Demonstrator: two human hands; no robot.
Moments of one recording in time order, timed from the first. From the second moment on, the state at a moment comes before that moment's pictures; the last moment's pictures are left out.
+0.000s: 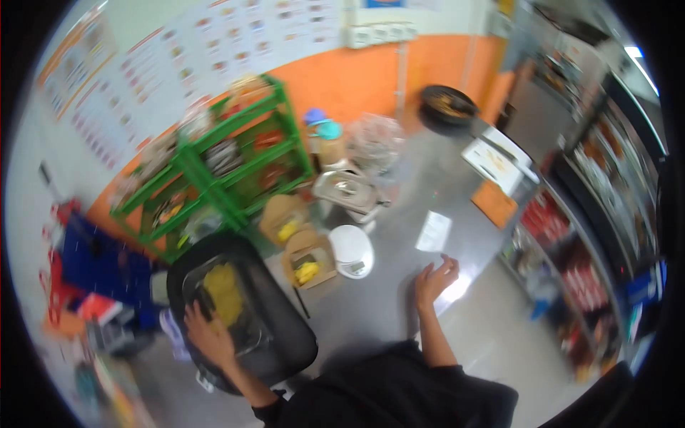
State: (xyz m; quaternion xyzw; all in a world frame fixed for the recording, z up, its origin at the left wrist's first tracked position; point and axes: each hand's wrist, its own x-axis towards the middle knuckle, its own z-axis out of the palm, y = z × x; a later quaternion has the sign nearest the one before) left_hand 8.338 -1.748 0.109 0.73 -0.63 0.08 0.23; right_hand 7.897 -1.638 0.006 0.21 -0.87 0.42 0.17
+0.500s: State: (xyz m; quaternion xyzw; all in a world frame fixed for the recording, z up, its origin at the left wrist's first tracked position) left_hand 8.334 -1.744 0.116 0.73 -0.60 0.08 0.30; right_hand 7.979 -1.816 0.103 0.59 -0.61 0.50 -0.14
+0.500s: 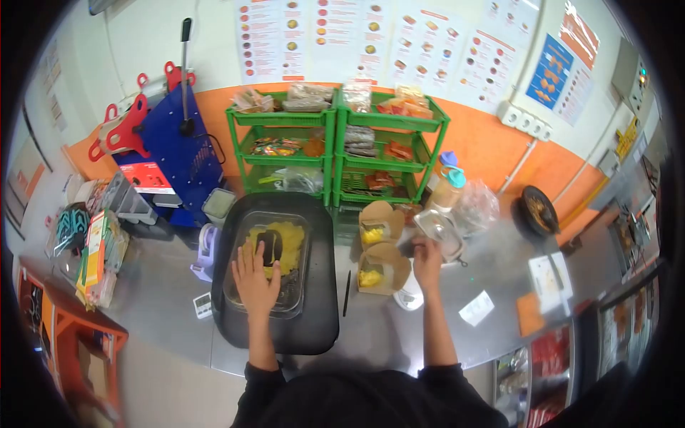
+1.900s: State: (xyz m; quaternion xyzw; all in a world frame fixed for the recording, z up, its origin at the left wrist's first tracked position) left_hand 8.418 -1.640 0.066 0.66 -0.19 -0.03 0.72; right_hand 8.012 -1.806 0.147 0.68 -0.48 0.38 -0.41
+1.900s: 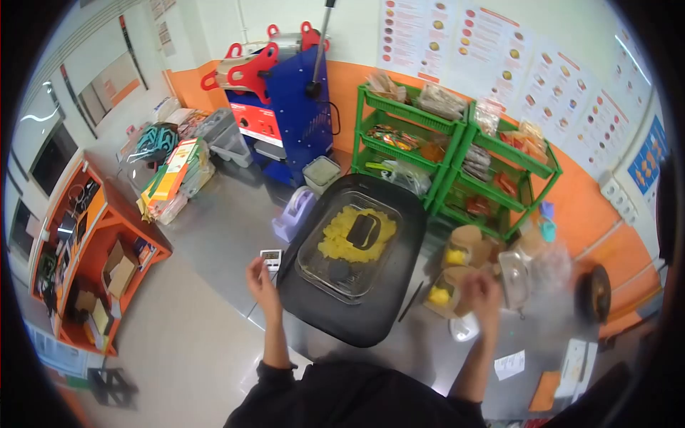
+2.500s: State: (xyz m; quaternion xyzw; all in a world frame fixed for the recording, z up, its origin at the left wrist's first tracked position) left_hand 8.493 -1.609 -0.081 0.83 -0.13 -0.29 0.45; right_hand 8.089 -1.697 0.018 0.27 -0.54 0.27 -0.75
